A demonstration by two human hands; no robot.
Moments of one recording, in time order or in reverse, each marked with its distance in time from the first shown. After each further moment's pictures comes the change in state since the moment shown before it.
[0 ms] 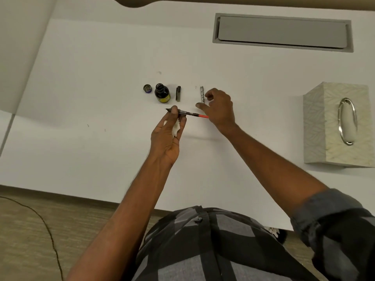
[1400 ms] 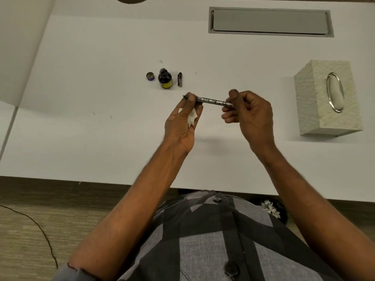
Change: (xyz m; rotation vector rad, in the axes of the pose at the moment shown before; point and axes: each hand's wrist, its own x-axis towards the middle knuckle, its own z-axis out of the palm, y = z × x) left_hand -0.060 -0.005 -0.011 0.000 -0.164 -0.069; right_hand -0.173 -0.041 -0.087 0.620 0.138 0.012
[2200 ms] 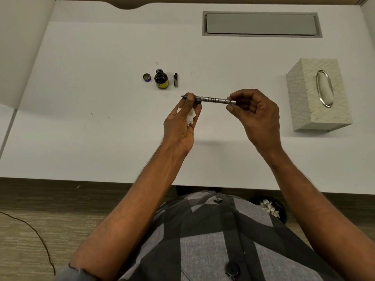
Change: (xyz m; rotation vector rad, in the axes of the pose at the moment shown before) left_hand -0.017 -0.008 0.002 -0.001 -0.021 0.025; right_hand -0.020 0.006 -0.030 -0.136 -0.009 -0.239
